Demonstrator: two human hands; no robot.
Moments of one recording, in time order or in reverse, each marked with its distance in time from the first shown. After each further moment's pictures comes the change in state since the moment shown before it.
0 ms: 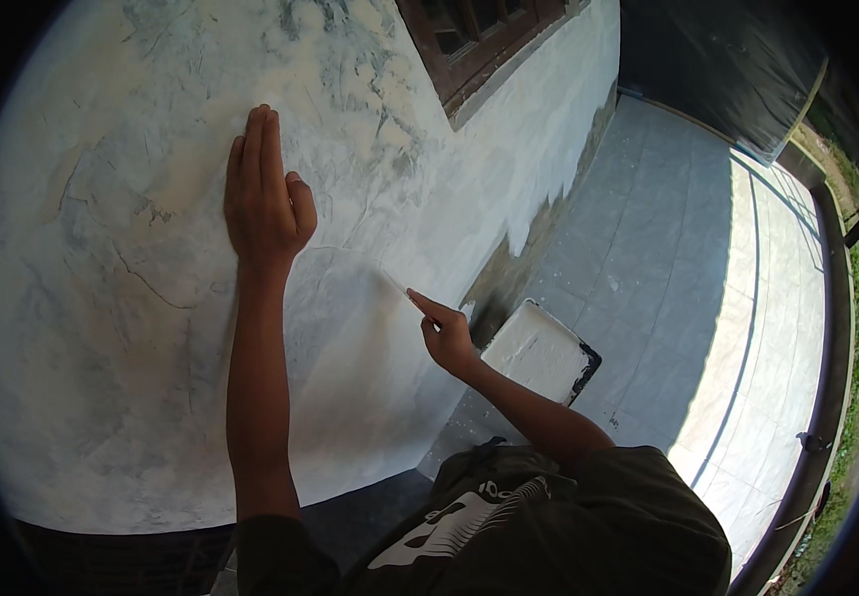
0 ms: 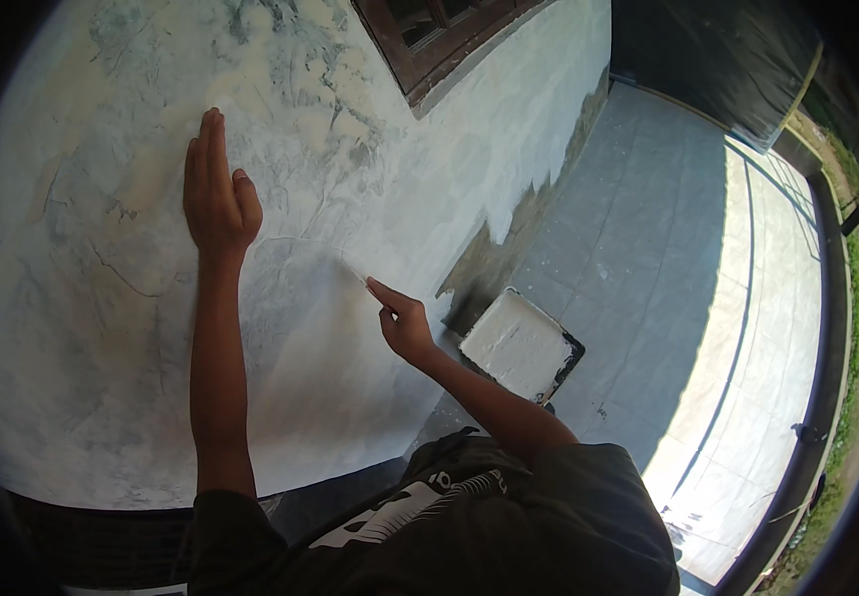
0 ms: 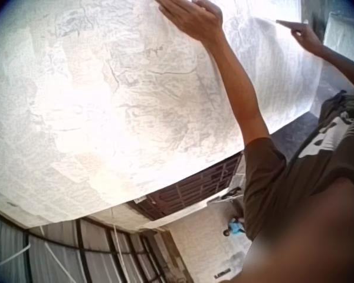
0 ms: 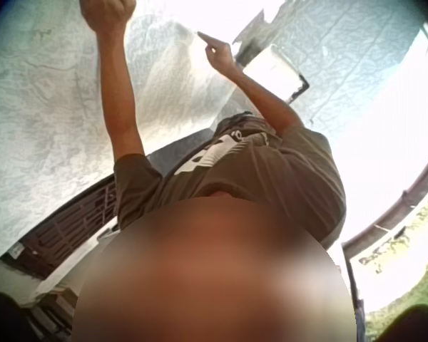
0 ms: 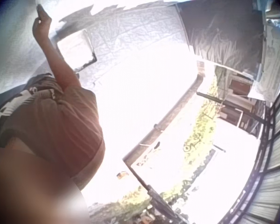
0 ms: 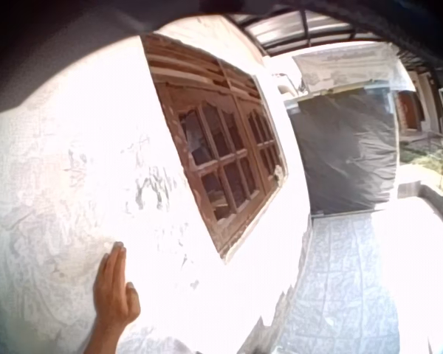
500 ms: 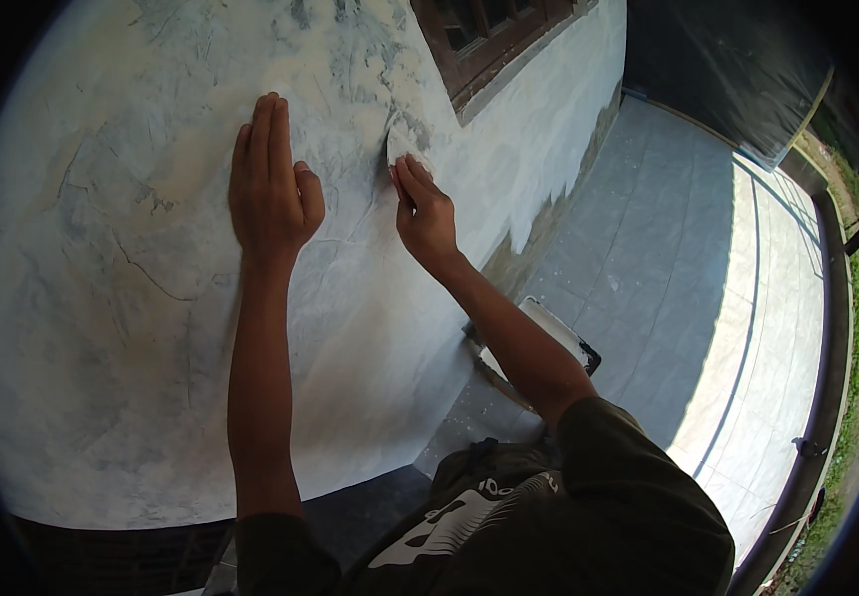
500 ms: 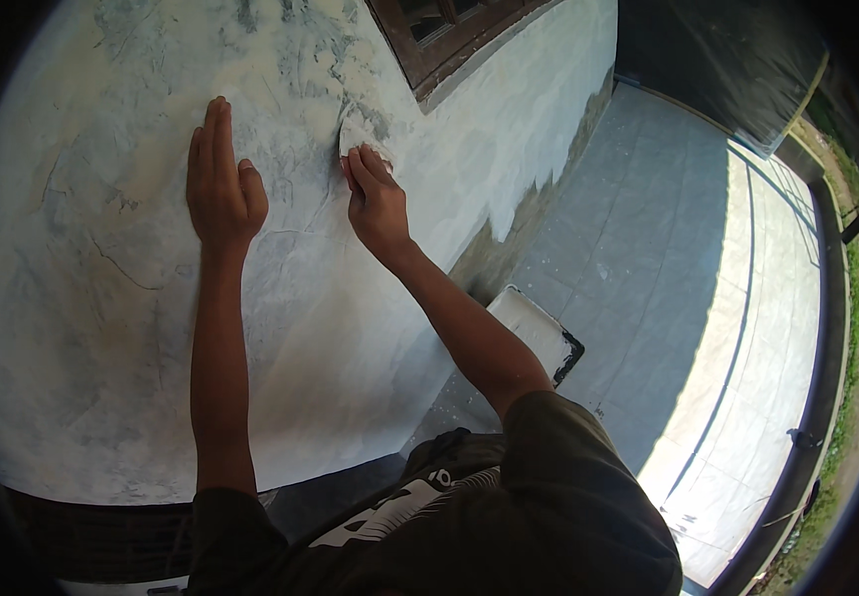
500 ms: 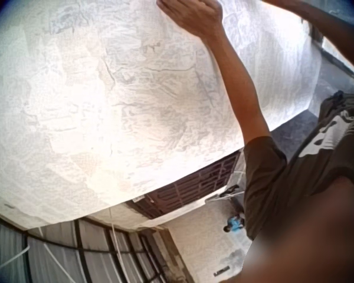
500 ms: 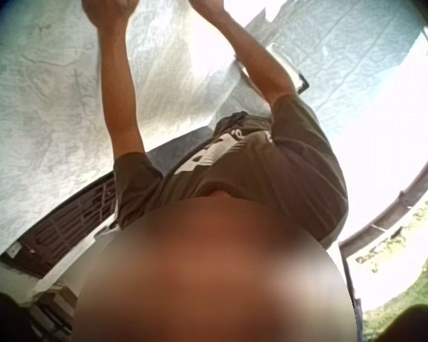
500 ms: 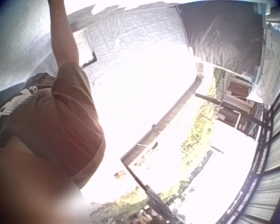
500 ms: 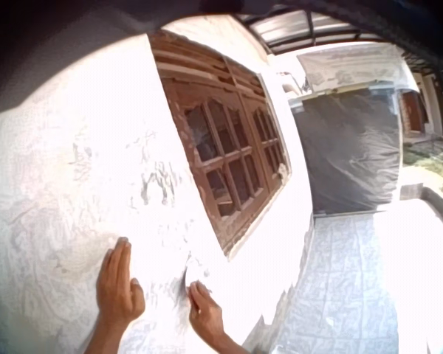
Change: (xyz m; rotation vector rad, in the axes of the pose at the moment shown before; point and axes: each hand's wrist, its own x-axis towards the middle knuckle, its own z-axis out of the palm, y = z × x) left_hand 0.001 0.001 -0.001 0.021 0.008 0.005; right_hand 0.161 -0.051 0.006 -0.334 0.353 -0.486
